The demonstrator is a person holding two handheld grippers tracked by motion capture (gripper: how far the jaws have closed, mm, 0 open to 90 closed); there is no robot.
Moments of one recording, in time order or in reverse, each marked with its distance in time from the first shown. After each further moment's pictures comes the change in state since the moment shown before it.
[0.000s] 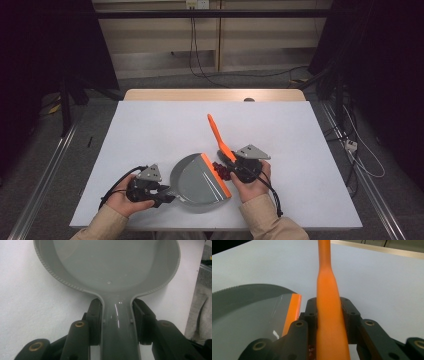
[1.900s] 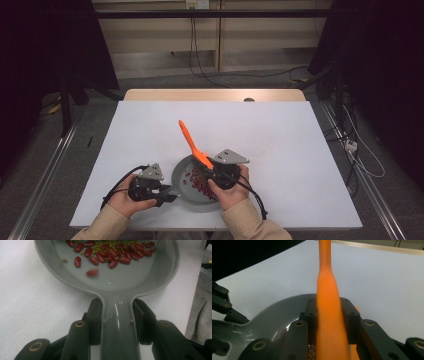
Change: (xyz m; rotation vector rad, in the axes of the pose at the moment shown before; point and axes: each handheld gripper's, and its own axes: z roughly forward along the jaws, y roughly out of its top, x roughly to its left) left arm 0.000 0.002 0.004 -0.009 -0.002 -0.032; right arm 0.056 0.011 0.010 -0.027 0.182 -0.003
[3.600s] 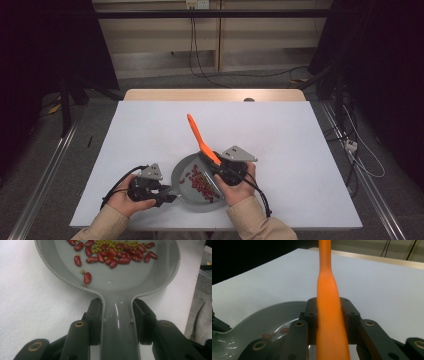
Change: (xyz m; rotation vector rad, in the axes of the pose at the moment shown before) left arm 0.001 -0.002 0.000 -0.005 -0.008 -0.008; right arm -0.018 0.003 -0.008 -0.060 -0.055 -0.006
